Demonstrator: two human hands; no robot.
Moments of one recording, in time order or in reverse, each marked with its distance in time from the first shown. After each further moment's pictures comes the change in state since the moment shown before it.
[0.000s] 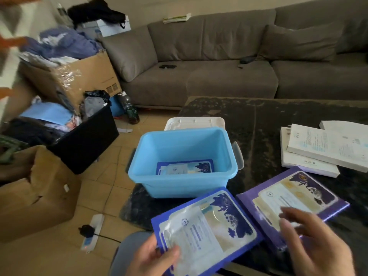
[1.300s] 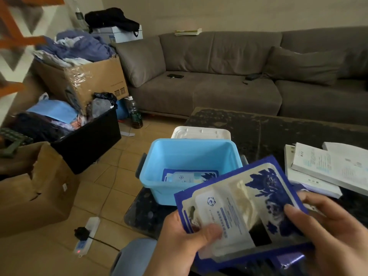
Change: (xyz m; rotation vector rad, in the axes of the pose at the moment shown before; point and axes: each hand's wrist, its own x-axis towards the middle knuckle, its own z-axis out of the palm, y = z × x) left_hand 0.025 0.042 0.026 -0.505 -0.264 0.178; right_hand 0.017 -0.106 -0.026 0.686 -0.274 0.315
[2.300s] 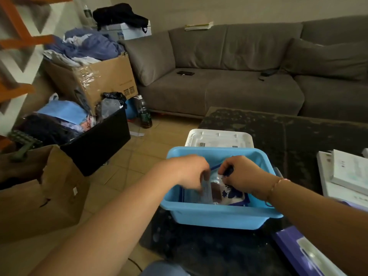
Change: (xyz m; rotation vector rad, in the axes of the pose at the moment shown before) left_hand 0.174 0.098 -0.059 1.839 -0.394 -0.140; right_hand 0.186 0.042 0.134 -1.019 -0.473 -0.072
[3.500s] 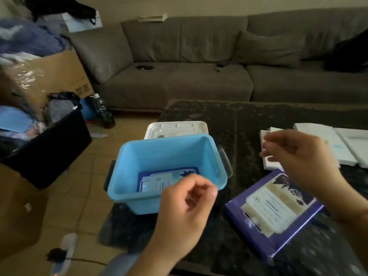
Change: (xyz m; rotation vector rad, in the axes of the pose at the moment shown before) left_hand -0.076 0.125 0.083 -1.111 0.721 0.301; right_hand -0.137 0.091 -0.092 0.160 0.628 -0.024
